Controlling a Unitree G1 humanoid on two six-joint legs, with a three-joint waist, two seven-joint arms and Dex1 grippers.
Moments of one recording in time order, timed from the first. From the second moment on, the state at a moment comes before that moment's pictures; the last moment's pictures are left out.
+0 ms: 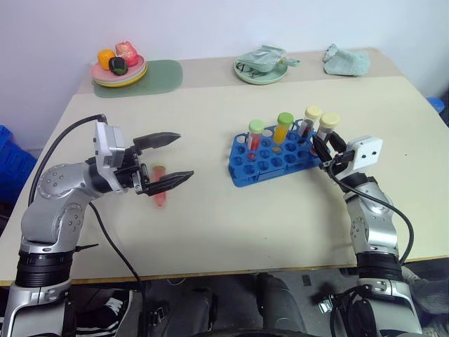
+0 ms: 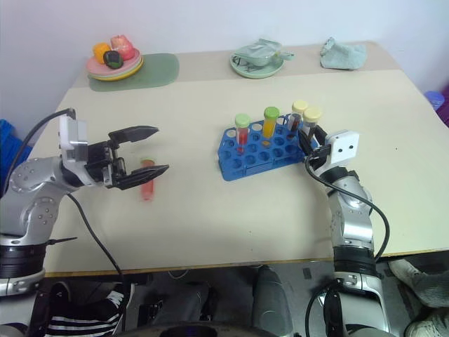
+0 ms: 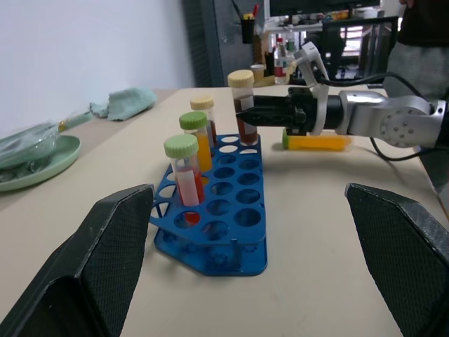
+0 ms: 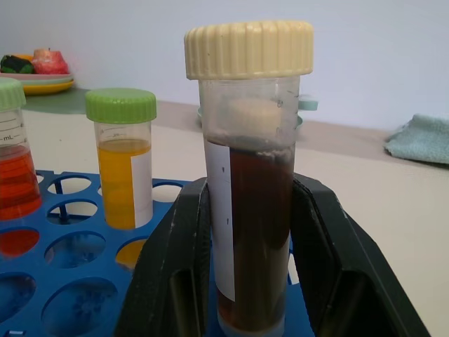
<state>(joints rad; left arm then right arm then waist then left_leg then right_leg) -0.32 0.67 0.18 -0.20 -0.64 0.27 -1.13 -0.34 -0.35 -0.26 0.22 0.26 -0.13 0.50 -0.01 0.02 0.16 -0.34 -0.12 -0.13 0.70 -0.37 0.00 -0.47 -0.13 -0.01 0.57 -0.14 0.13</state>
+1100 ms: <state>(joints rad) -0.30 0.59 0.14 -0.20 -0.64 0.22 -1.14 -0.46 -1.20 -0.17 -0.13 0.58 1.27 0.69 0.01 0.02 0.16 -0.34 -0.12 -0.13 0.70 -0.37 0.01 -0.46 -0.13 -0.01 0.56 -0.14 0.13</state>
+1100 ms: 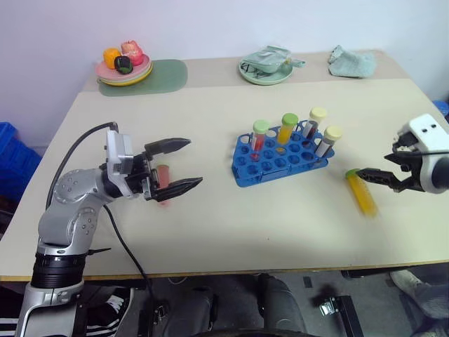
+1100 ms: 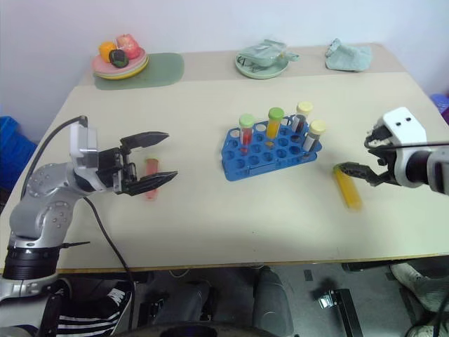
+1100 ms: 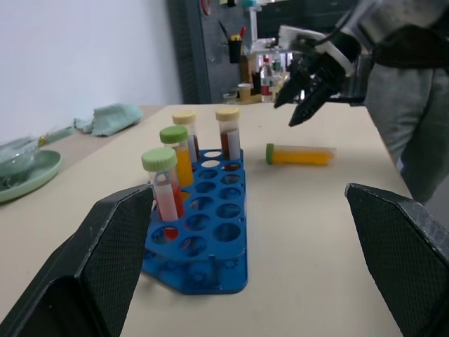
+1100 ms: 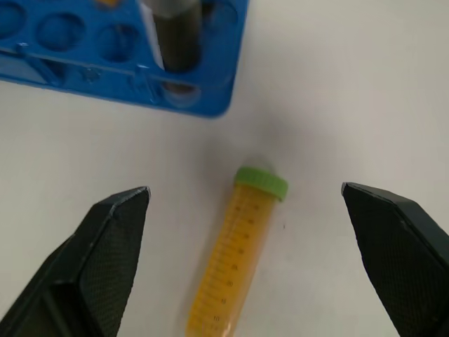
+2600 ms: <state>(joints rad) -0.13 0.62 0.18 -0.41 -0.69 0.30 -0.99 -0.93 -1.08 0.50 0.44 0.28 1.41 0.93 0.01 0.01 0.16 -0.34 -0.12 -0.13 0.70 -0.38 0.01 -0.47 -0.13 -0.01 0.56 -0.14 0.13</state>
